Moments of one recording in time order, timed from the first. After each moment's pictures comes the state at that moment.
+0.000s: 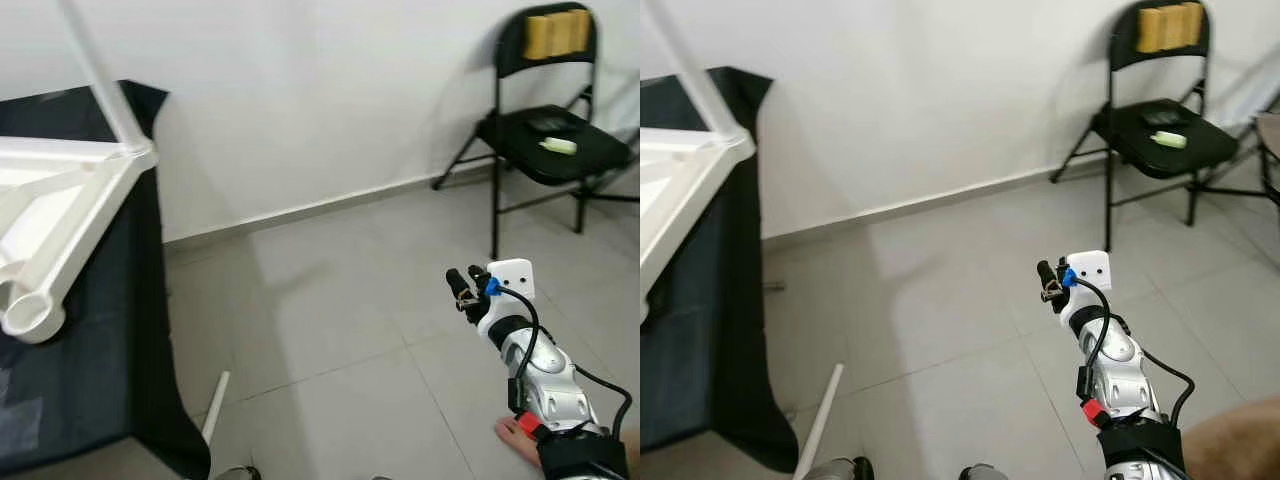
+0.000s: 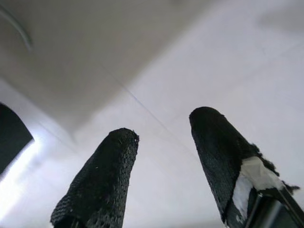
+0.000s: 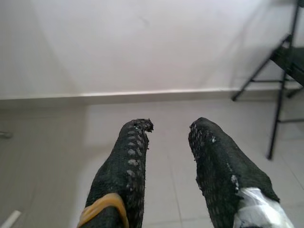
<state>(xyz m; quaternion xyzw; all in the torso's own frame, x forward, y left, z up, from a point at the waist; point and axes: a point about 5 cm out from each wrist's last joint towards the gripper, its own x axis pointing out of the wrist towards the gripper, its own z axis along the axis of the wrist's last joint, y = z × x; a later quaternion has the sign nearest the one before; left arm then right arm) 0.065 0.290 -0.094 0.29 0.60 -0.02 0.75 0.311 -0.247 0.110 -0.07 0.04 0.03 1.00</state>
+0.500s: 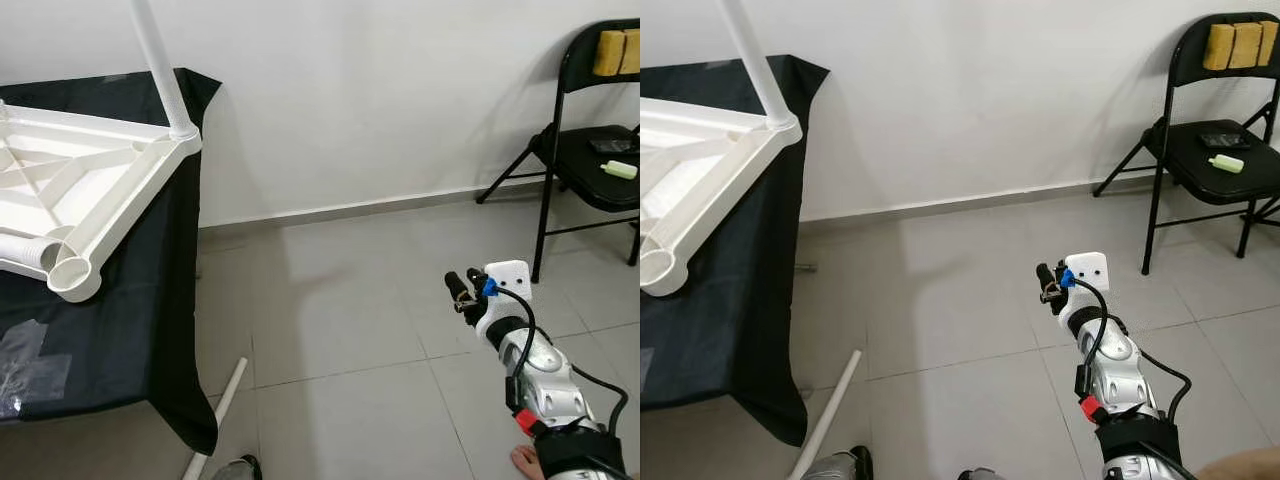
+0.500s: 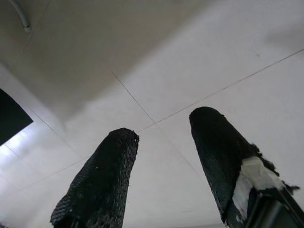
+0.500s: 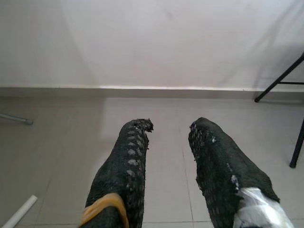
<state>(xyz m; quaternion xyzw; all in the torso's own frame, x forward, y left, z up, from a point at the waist) 0.069 0.293 -0.091 0.30 0.58 -0.01 0.76 0.312 -0.249 0.101 -0.06 0.06 0.03 1.00</state>
